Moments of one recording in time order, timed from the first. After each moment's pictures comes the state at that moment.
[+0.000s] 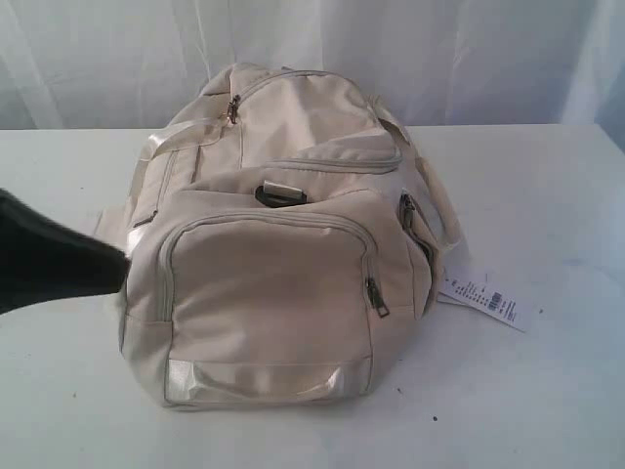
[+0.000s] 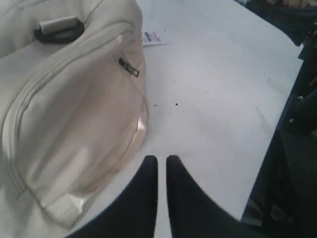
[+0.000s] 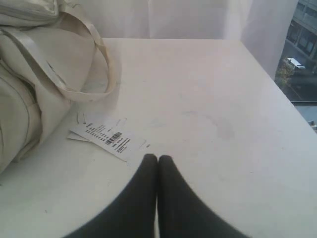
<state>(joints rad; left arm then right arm) -0.30 0.88 -0.78 -0.89 0.98 0.89 0.13 0.00 0.00 0.01 0.34 0.02</state>
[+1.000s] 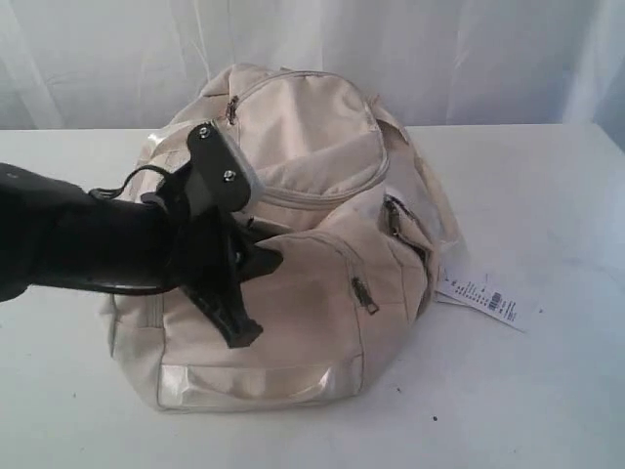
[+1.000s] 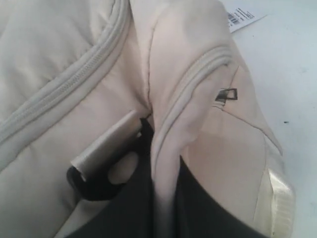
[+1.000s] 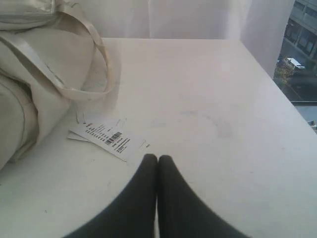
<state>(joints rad) -0.66 1.47 -0.79 -1.49 0.20 1.90 0.13 0.00 0.00 0.01 0.34 0.02</state>
